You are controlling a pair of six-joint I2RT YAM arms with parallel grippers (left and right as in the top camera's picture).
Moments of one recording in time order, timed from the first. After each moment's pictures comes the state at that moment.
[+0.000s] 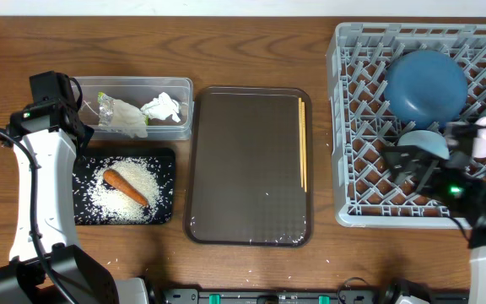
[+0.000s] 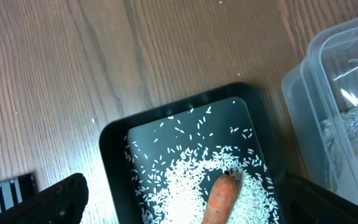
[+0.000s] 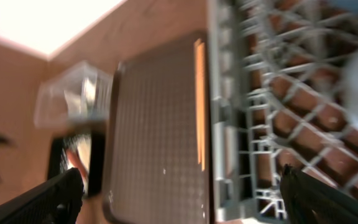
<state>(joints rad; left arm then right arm) 0.30 1.53 1.29 -1.09 -0.47 -0.90 -0.28 0.95 0.98 -0.93 -0.69 0.19</state>
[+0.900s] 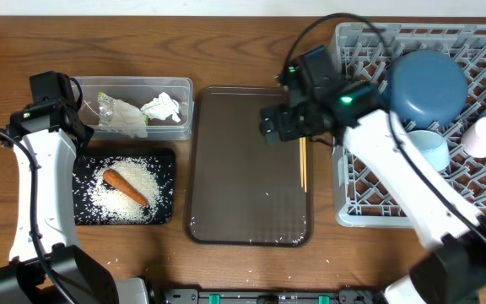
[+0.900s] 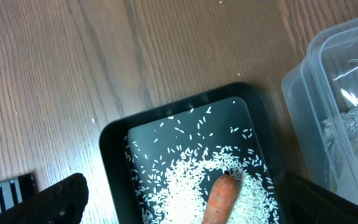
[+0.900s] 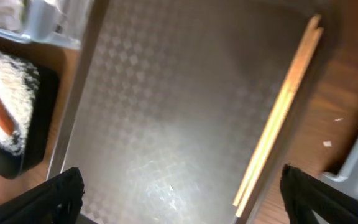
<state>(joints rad) 0.30 1.53 1.29 -1.09 -0.47 -0.90 0.52 1.75 1.55 -0.95 -0.15 0.31</state>
